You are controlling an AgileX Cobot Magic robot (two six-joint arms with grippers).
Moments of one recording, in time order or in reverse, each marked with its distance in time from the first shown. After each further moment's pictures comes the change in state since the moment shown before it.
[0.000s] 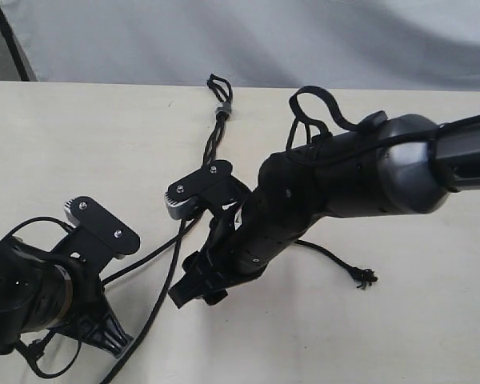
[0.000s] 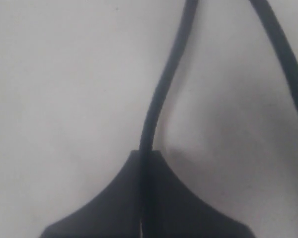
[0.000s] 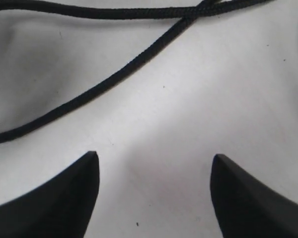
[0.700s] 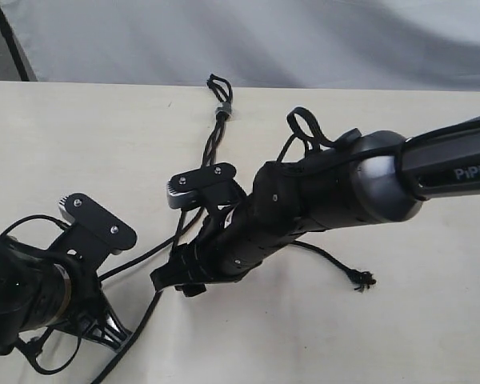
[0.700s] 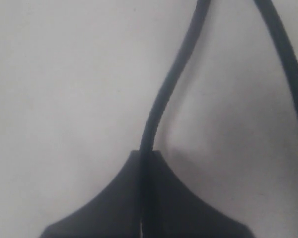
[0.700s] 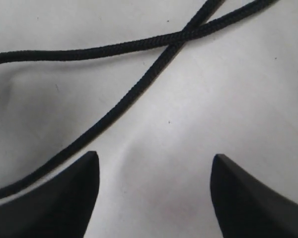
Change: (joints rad) left arm 0.000 0.000 0.000 0.029 0.026 -0.058; right arm 0.000 0.065 0.000 0.228 -0.126 -0.036
